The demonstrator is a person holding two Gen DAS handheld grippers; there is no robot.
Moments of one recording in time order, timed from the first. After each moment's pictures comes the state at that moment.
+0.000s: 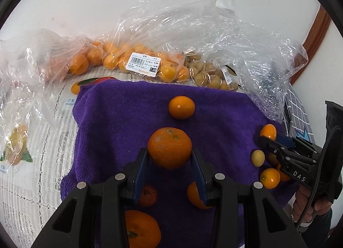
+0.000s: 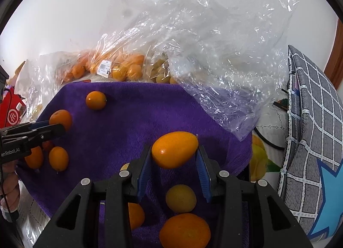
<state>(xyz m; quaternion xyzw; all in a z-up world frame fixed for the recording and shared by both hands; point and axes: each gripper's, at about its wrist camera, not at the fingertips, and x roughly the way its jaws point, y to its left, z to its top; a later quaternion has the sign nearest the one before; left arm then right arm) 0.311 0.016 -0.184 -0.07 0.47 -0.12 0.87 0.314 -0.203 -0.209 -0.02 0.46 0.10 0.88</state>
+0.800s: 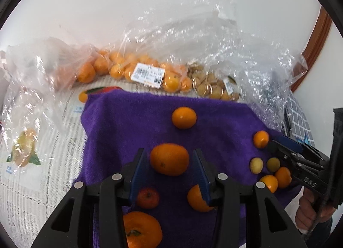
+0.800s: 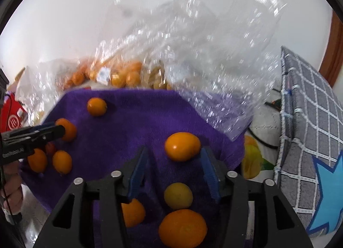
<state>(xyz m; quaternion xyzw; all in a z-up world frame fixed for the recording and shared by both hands) 0.306 0.021 -0.170 -0.08 0.44 -0.10 0.89 0.304 -0.210 -0.195 0.00 0.43 0.09 0.90</state>
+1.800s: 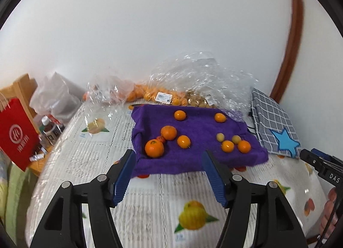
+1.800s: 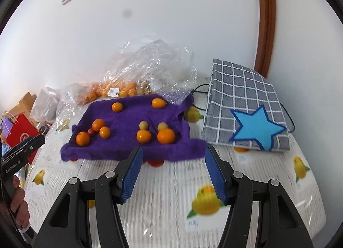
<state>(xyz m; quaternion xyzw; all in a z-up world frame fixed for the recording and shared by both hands) 0.094 0.021 -0.056 -0.03 0.34 -0.02 0.94 0.095 -0.251 -0.068 0.04 0.40 0.00 0.92</state>
